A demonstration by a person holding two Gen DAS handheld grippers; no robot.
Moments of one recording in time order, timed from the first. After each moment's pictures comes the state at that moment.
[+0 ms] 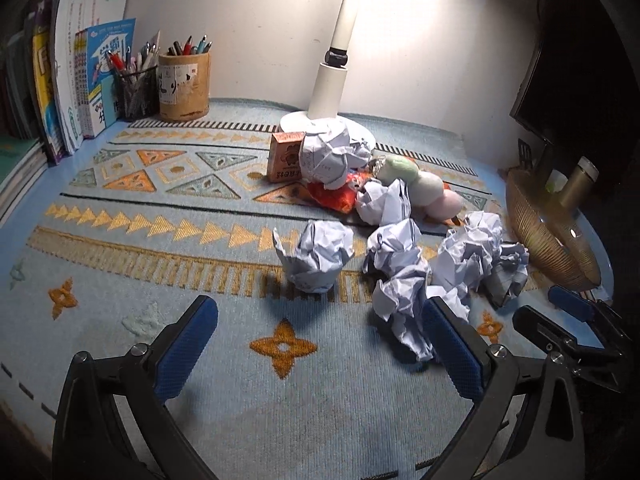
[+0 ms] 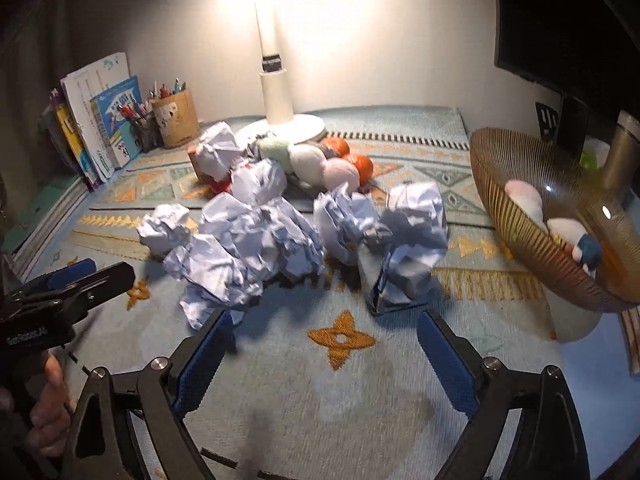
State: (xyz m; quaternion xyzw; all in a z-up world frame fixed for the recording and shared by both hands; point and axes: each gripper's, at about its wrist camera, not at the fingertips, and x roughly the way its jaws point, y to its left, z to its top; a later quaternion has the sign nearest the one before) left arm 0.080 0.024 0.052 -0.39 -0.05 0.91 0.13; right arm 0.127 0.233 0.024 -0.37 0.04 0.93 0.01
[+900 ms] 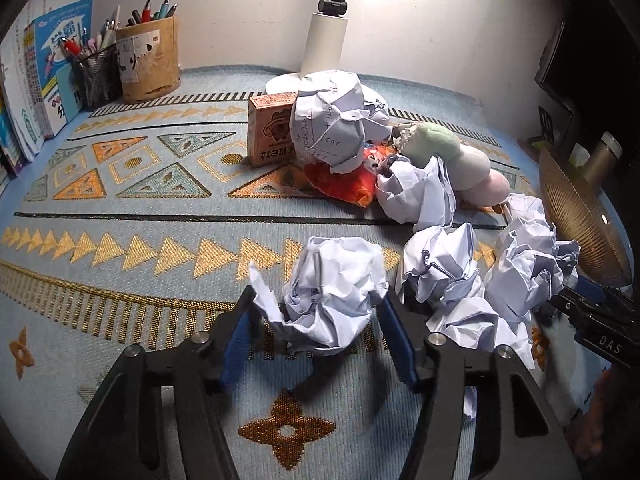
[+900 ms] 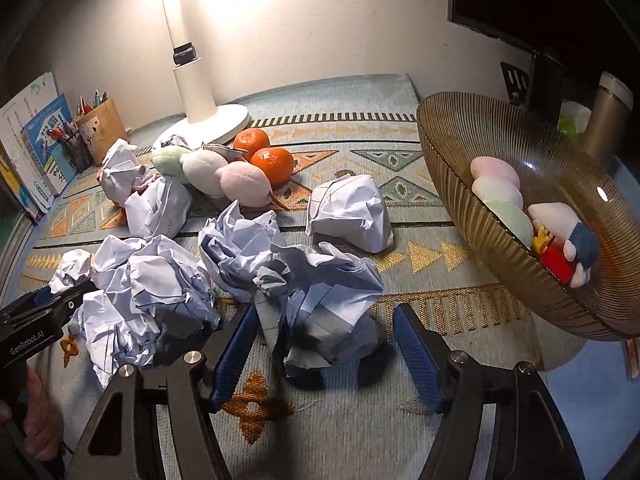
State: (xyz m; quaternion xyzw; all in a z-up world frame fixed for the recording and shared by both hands) left arm 0.014 0.042 0.007 -0.44 -0.02 0.89 0.15; right arm 0.068 0.289 -0.014 -0.44 0.07 0.89 0.09
